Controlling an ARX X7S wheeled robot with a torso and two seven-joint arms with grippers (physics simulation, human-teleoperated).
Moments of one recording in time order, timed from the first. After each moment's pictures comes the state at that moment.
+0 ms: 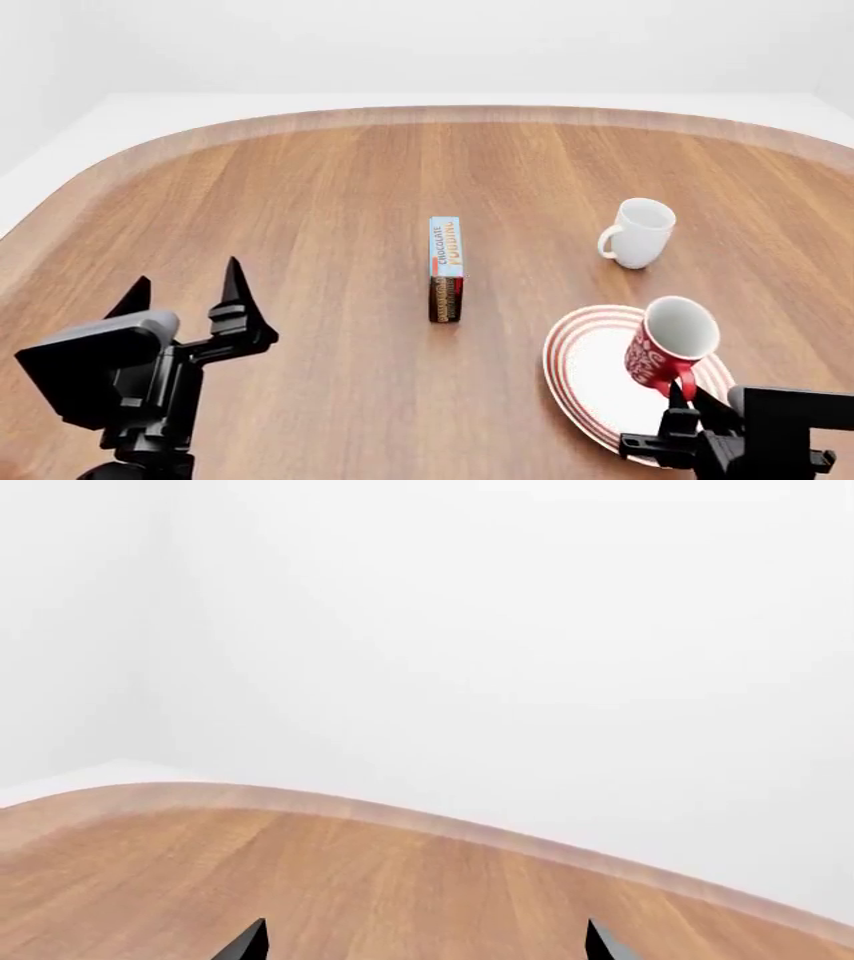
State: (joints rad) left arm -0.08 -0.33 0.01 0.41 -0.55 -0.18 -0.29; right arm -0.09 0.43 0.18 -0.42 0.47 0.63 0.14
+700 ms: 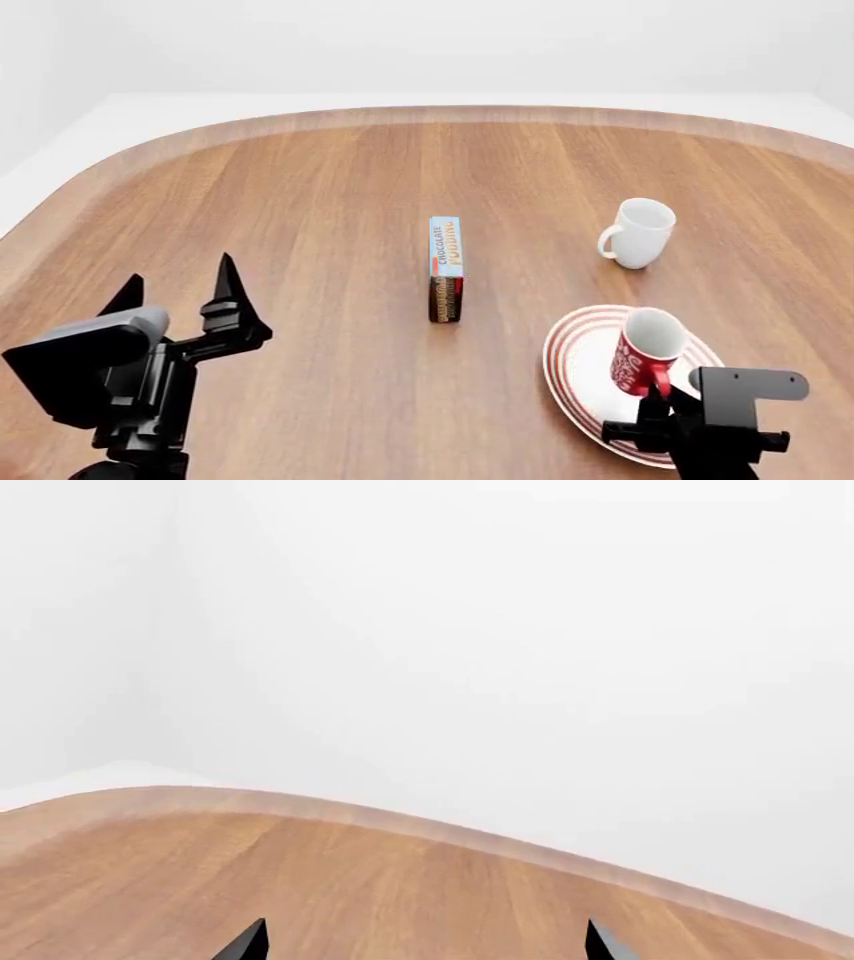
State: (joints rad) left arm -0.08 -0.34 0.00 0.42 -0.57 -0.18 -0.30; right arm 0.10 0.42 0.06 -0.10 0.41 0.61 0.10
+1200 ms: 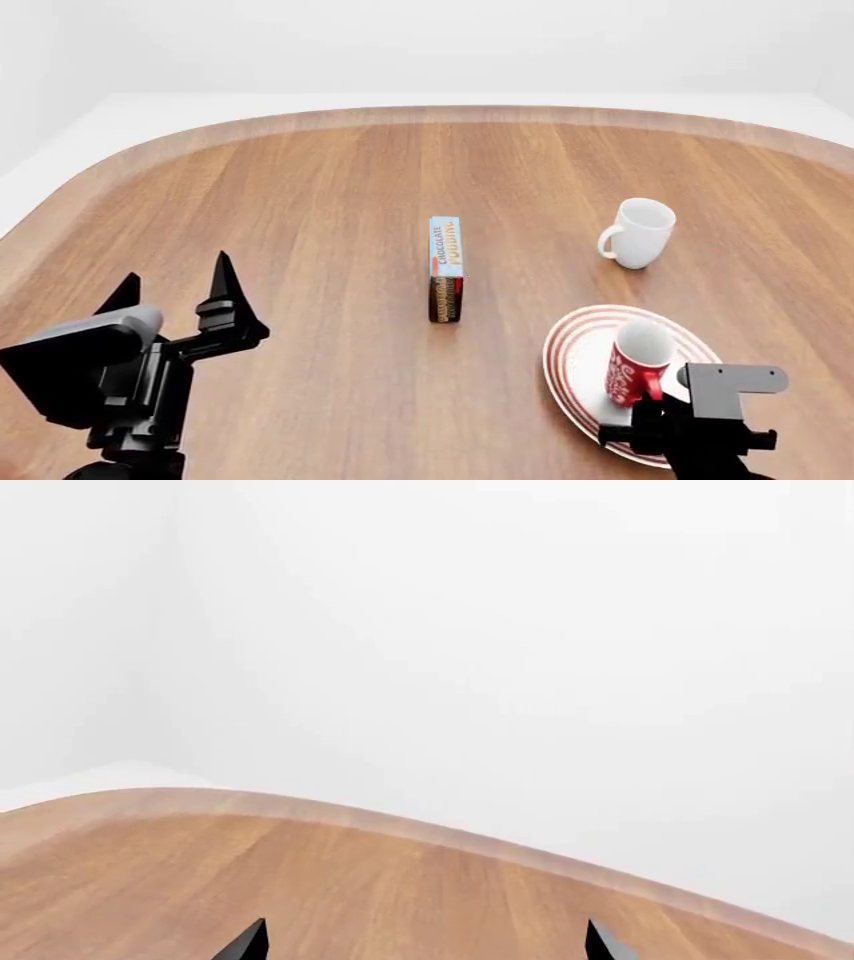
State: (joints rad) left arm -0.08 -0.35 0.00 0.44 -0.59 -0.18 -0.31; right arm 0.17 0.44 0.01 0.01 0.41 0.66 0.07
